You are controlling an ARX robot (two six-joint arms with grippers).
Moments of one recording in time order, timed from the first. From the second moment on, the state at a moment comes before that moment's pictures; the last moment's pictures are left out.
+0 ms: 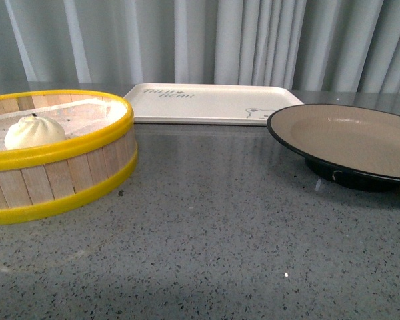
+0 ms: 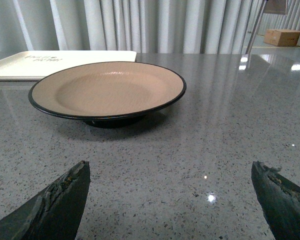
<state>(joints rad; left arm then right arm) 0.00 0.00 0.03 0.00 0.00 0.00 0.00 0.00 0.01 0.00 0.00 0.00</state>
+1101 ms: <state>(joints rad) 0.08 0.49 0.38 -0.38 0.09 -0.02 0.00 0.00 0.01 0.00 0.00 0.00</state>
